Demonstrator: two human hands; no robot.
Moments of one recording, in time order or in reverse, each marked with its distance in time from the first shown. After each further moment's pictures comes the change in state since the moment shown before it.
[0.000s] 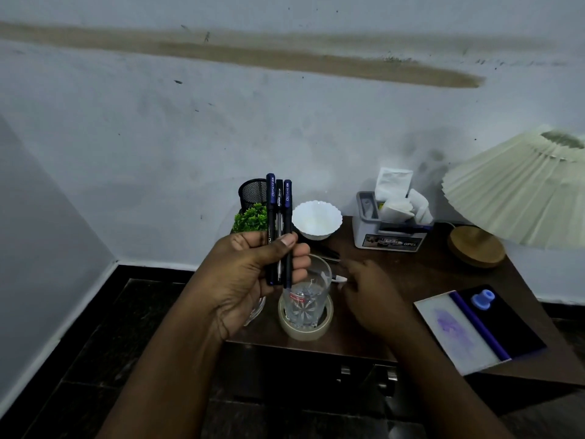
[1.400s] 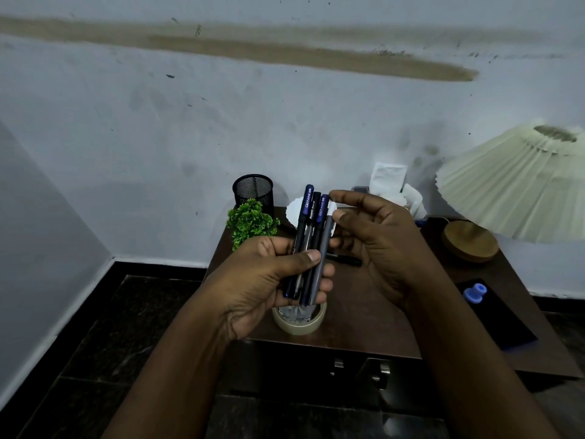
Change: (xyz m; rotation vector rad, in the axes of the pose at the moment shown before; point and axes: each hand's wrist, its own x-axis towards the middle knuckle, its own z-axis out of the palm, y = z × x) left_hand -0.003 -0.012 0.015 0.144 -0.230 -0.119; right_hand -0.002 -0.057 -0.083 1.357 0.019 -0.023
